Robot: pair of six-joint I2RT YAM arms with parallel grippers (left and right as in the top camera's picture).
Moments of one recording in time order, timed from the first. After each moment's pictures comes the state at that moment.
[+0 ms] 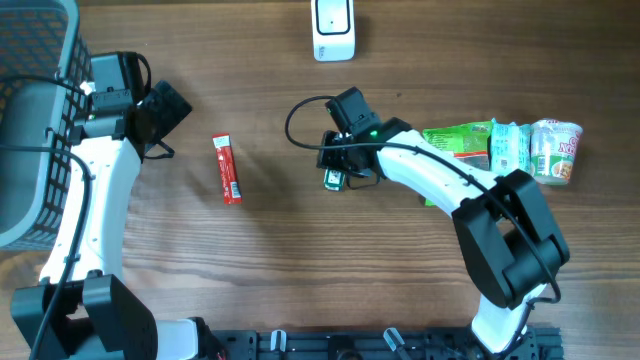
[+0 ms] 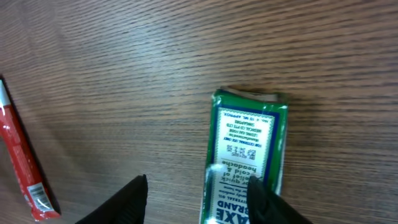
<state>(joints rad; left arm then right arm) 0.13 1.56 1.25 -0.73 -0.11 -0.64 0.58 1.95 1.26 -0.47 -0.15 0.76</state>
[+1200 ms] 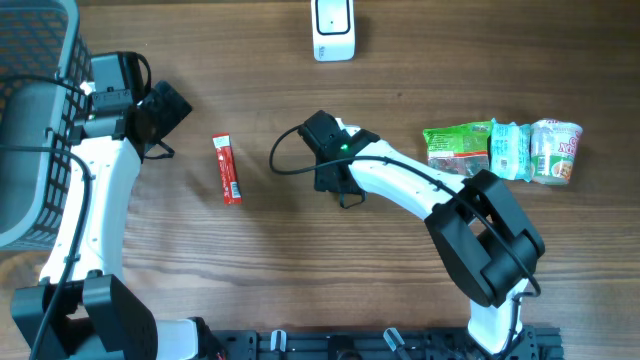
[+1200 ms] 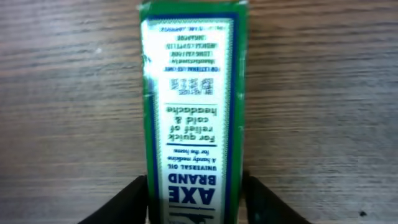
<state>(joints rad) 0.13 1.56 1.25 -0.73 -0.11 -0.64 0.70 2.01 1.30 -0.66 0.11 0.76</state>
